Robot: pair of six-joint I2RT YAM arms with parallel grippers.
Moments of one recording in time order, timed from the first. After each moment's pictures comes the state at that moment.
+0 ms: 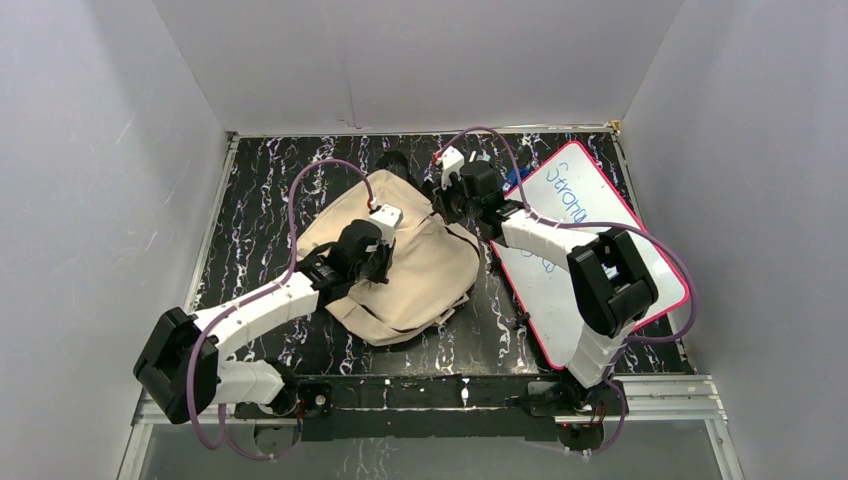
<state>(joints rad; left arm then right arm) -0.74 1.26 0.76 -0.20 -0.14 -0.18 0.59 1.75 1.15 0.12 -0.16 -0.02</state>
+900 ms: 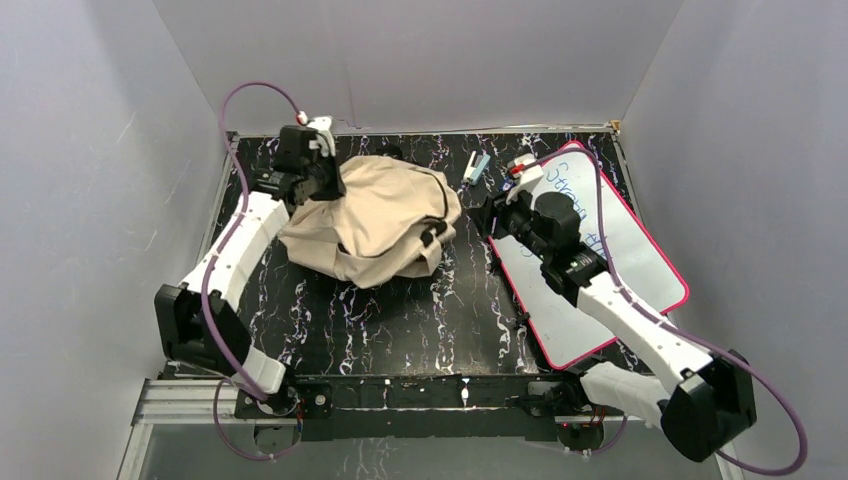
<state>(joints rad) -0.31 1.46 1.36 -0.60 0.03 -0.22 0.55 1.09 0.80 0.12 -0.10 0.16</state>
